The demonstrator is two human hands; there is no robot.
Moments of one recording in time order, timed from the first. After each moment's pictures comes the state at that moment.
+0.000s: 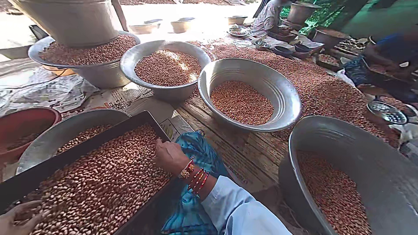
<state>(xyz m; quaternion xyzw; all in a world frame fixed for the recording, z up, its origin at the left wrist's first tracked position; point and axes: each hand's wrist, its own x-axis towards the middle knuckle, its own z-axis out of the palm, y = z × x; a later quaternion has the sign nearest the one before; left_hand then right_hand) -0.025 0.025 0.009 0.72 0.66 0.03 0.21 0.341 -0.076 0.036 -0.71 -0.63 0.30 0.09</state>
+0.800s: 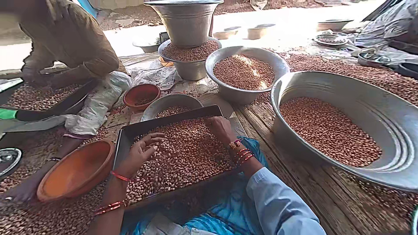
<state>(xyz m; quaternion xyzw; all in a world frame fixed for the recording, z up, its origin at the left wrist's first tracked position) 0.021 -0.024 0.049 0.66 0.50 0.33 0.46 0.337 0.009 0.034 -0.65 -0.73 0.19 0.13</state>
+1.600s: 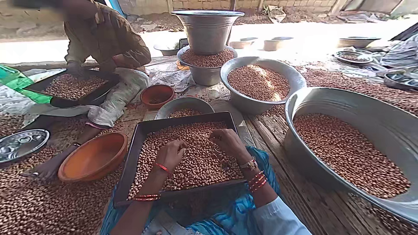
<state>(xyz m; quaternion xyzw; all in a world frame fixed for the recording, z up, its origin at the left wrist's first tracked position) 0.083 -0.031 0.050 0.74 0.64 0.02 0.20 0.329 -0.022 0.051 -0.54 -0.77 0.28 0.21</state>
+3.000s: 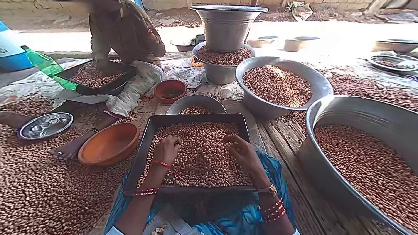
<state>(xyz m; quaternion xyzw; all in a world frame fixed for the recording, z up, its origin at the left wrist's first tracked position) 0.050 -0.024 0.035 0.67 0.72 0.06 0.16 0.335 -0.051 0.016 -0.47 -0.68 0.36 0.42</state>
